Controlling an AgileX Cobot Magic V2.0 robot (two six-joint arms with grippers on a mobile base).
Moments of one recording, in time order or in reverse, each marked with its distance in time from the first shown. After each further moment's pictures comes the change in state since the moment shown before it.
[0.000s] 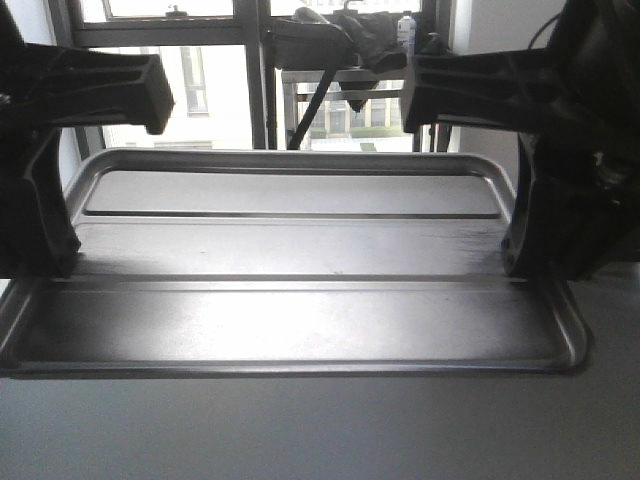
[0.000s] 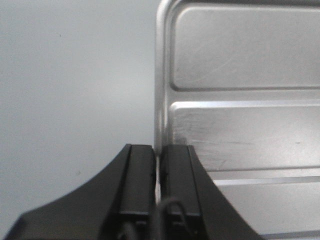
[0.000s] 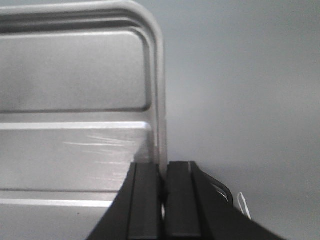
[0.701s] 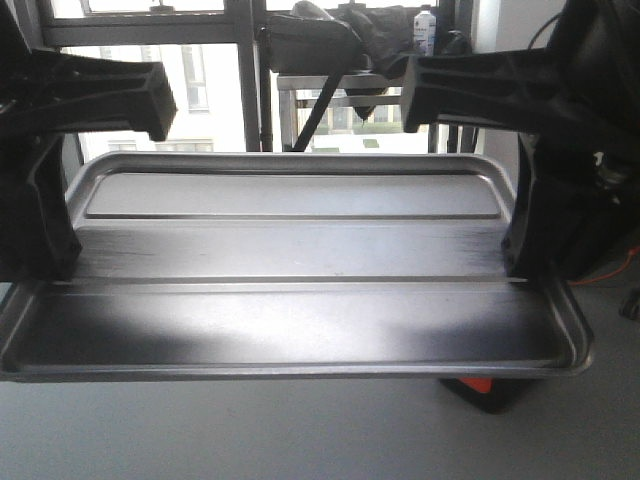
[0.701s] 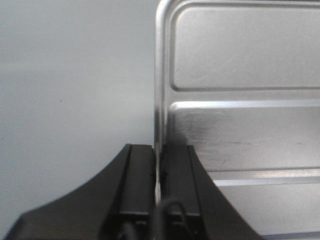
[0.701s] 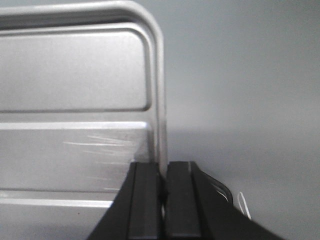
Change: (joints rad) left arm 0.000 0.004 0.000 0.000 0.000 0.000; right arm 0.000 0.000 0.000 0.000 0.000 0.000
